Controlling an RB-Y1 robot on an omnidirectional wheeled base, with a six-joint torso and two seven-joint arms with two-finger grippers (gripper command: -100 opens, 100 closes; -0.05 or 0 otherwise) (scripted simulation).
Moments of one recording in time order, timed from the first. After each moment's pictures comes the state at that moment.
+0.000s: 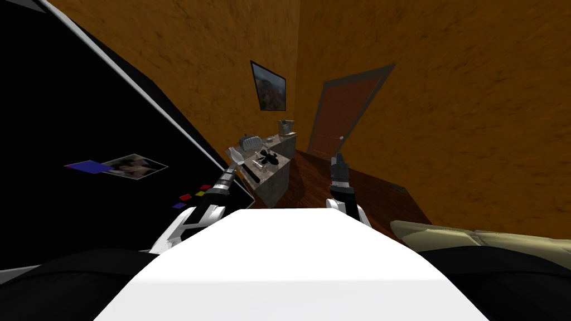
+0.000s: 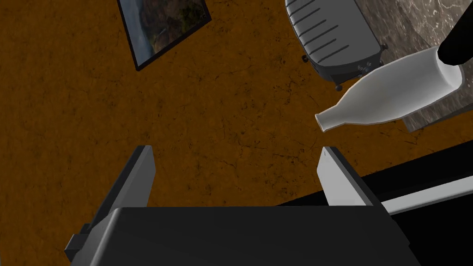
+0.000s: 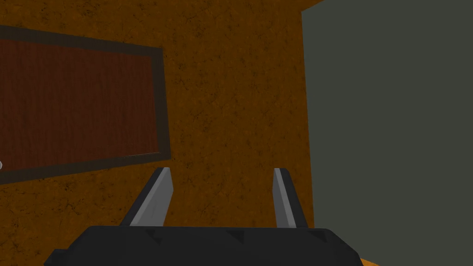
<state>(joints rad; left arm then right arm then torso) 0.60 0.44 0.20 -2.24 0.04 0.00 -0.12 0.53 -0.02 -0.06 -2.28 0.07 -0.41 0.09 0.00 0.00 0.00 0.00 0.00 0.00</state>
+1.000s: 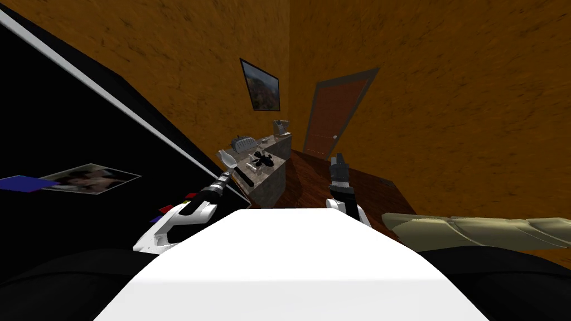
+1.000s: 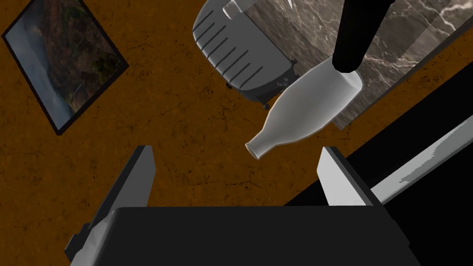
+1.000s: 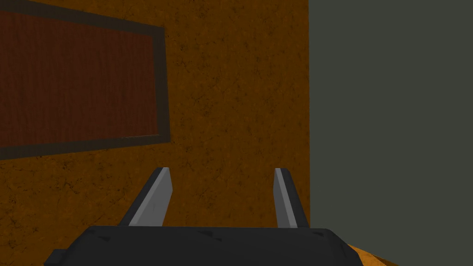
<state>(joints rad) 0.58 0.60 0.26 -2.15 0.13 0.30 -0.16 0.53 -0.02 -0.06 -2.28 0.07 -0.41 0.09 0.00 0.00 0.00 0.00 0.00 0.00</state>
